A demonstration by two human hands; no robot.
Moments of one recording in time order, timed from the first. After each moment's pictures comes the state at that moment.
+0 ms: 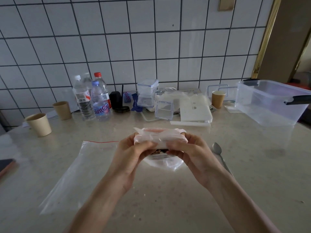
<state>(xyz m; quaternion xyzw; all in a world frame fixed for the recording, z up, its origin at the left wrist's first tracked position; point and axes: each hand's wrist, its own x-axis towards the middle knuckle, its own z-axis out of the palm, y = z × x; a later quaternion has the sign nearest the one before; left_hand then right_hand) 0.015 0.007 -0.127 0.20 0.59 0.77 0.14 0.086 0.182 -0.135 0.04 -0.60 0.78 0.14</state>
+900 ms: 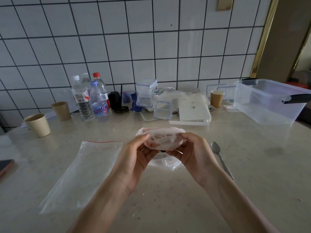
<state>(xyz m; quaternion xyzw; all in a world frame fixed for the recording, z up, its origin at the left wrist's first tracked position) 0.015 0.017 -0.132 0.12 0.45 0.85 0.24 0.078 0.182 -0.139 -0.08 -0.46 0.87 0.14</state>
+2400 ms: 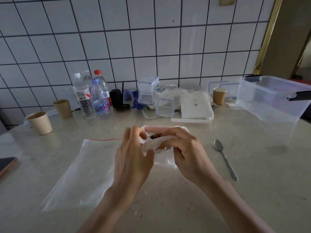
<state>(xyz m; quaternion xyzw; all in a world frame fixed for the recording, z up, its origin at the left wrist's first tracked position) 0.021 0.009 -0.145 0.24 0.85 0.40 -0.24 0.081 0.169 -0.142 0.15 -0.87 0.29 0.37</state>
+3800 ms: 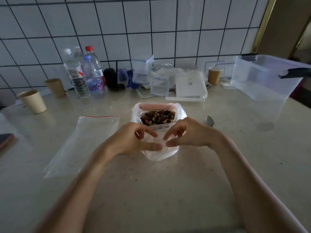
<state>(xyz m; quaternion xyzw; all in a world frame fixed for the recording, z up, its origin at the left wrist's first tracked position) -0.004 -0.011 -0.150 0.36 0.87 0.32 0.11 0.097 0.214 -0.136 0.01 -0.94 0.34 -0.04</state>
